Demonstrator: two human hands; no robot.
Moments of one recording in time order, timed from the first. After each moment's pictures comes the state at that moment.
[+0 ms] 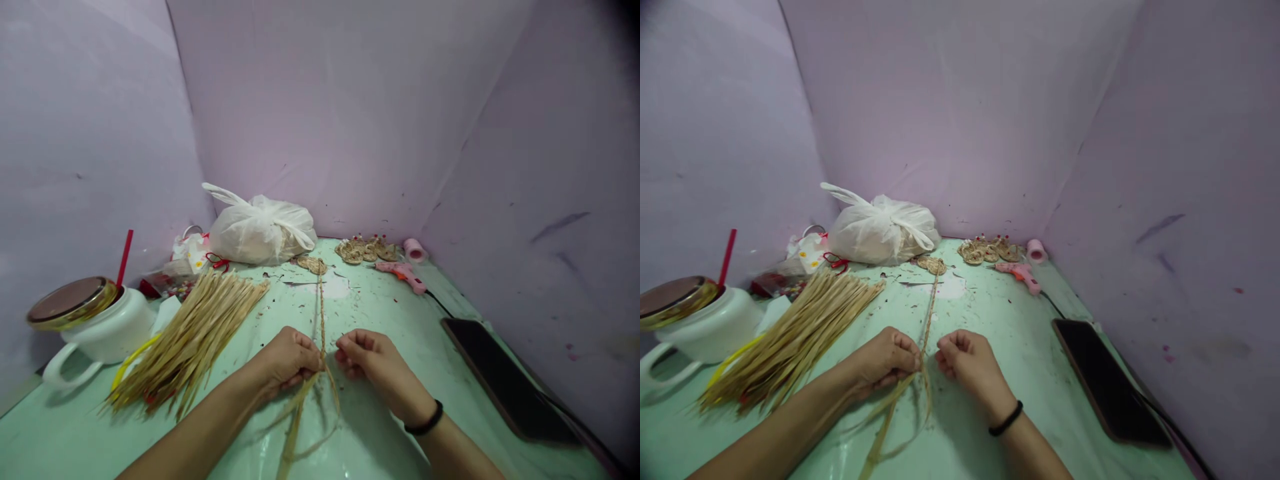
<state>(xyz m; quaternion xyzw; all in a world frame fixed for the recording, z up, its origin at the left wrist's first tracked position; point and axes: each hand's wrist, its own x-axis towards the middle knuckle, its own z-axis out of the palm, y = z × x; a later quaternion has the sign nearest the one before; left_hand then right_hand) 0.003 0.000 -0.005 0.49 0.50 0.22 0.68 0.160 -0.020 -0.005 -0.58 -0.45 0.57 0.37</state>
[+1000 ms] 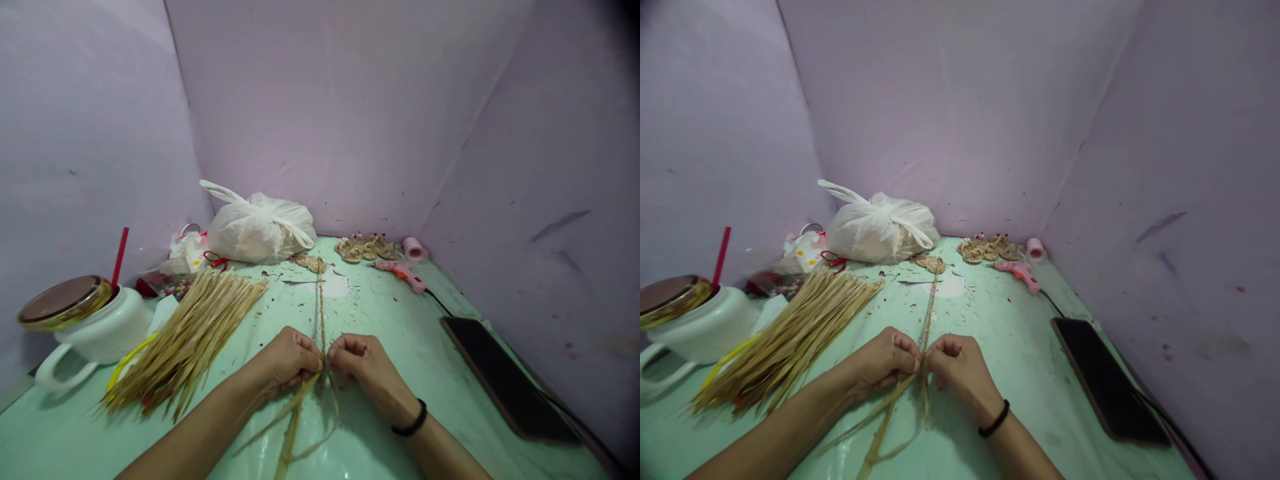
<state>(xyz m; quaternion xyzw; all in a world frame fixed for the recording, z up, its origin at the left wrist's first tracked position) 0.004 0.002 -0.014 0.50 0.50 0.21 0.68 0.155 -0.019 -0.017 -0.54 -0.52 0.55 0.37</state>
